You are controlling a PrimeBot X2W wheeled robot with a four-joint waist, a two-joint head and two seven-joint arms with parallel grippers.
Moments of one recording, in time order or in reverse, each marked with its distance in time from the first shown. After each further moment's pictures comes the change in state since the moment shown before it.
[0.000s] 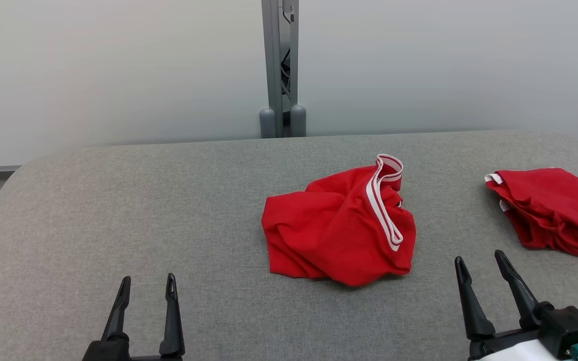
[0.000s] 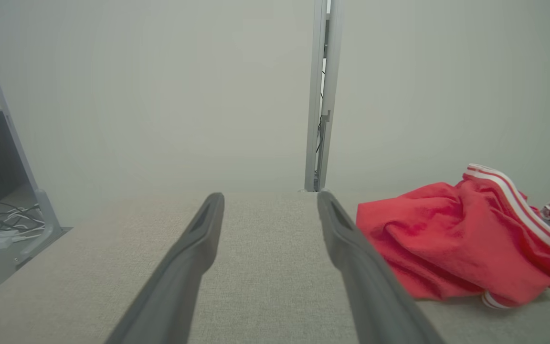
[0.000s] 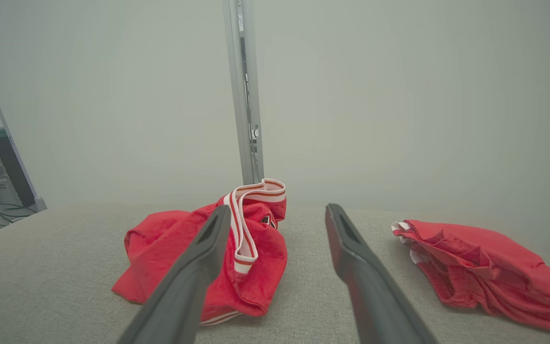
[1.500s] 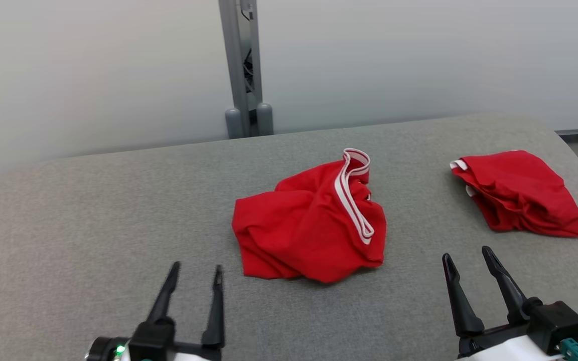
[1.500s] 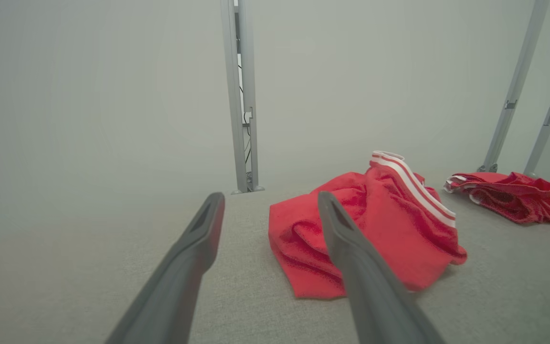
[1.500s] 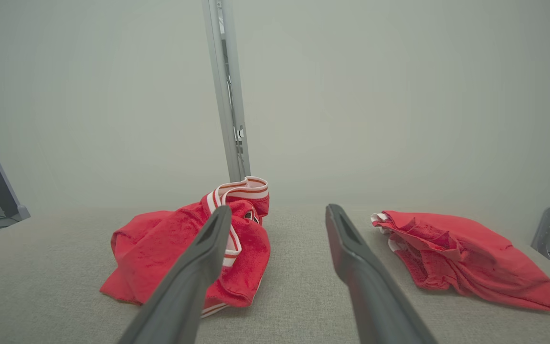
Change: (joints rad) left arm -0.060 -0.001 -0.098 0.053 0.006 -0.022 0.000; right arm -0.013 0.000 0.042 0.004 0.016 0.000 0.000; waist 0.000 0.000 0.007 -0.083
